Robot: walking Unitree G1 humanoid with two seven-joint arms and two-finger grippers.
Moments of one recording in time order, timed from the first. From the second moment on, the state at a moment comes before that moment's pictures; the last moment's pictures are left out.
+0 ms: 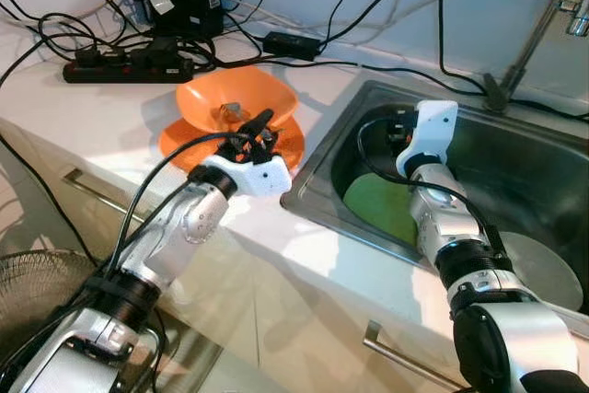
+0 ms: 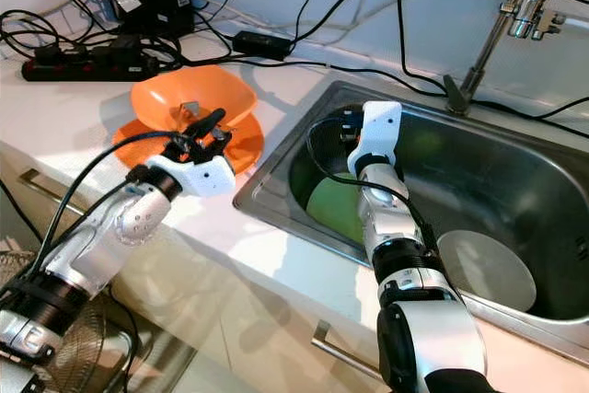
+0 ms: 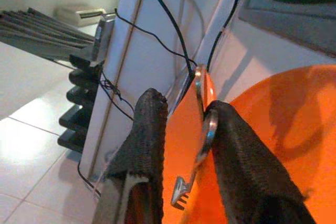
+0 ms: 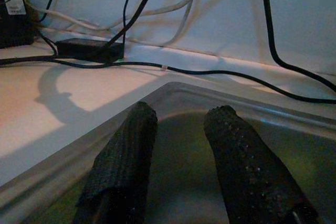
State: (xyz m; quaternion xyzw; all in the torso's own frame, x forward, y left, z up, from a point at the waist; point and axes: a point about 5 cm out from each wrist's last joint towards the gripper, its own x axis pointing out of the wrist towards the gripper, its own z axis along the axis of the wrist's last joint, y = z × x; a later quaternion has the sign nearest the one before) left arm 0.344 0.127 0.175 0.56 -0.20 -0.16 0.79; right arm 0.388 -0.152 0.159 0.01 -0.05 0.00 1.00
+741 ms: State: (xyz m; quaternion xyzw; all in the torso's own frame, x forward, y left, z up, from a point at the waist) left arm 0.334 0.136 0.178 0.57 -0.19 -0.15 0.79; right arm 0.388 -0.151 0.159 0.01 -0.05 0.00 1.00
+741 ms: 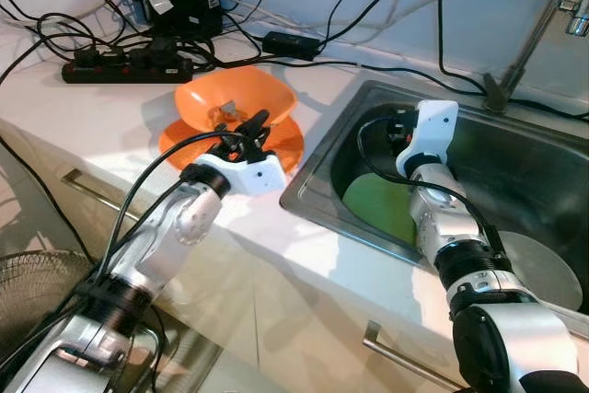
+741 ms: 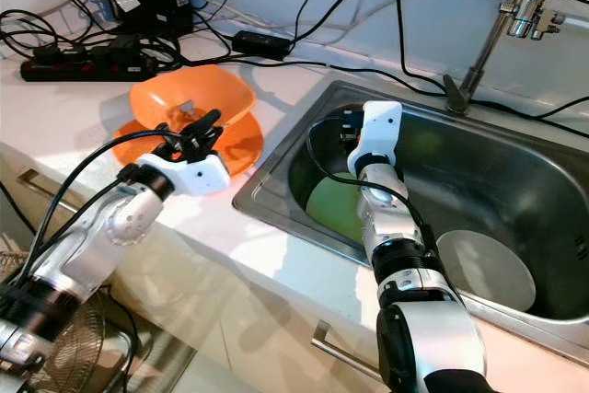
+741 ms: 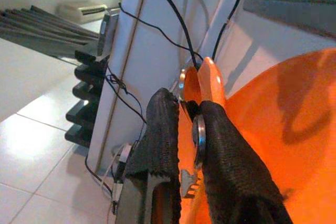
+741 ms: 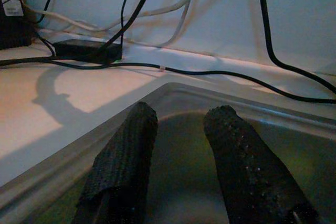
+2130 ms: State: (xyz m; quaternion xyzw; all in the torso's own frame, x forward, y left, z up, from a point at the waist) left arm 0.319 0.144 0.188 0.58 -0.17 -0.15 0.78; right arm 0.388 -0.143 0.157 0.02 -0.05 0.02 1.00
